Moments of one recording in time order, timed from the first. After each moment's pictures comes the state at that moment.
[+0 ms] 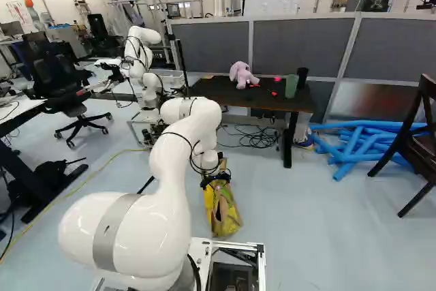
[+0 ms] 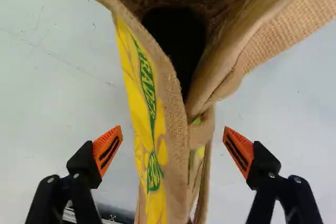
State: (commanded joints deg) arm -0.6 -88.9 -88.2 -4.1 9.5 -16.2
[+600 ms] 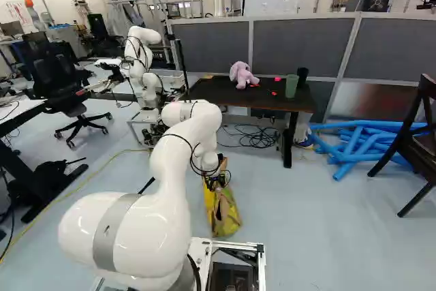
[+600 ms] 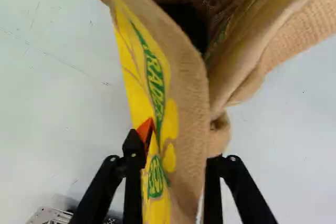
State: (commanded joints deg) arm -0.6 -90.0 -89.3 -4.1 9.5 -16.2
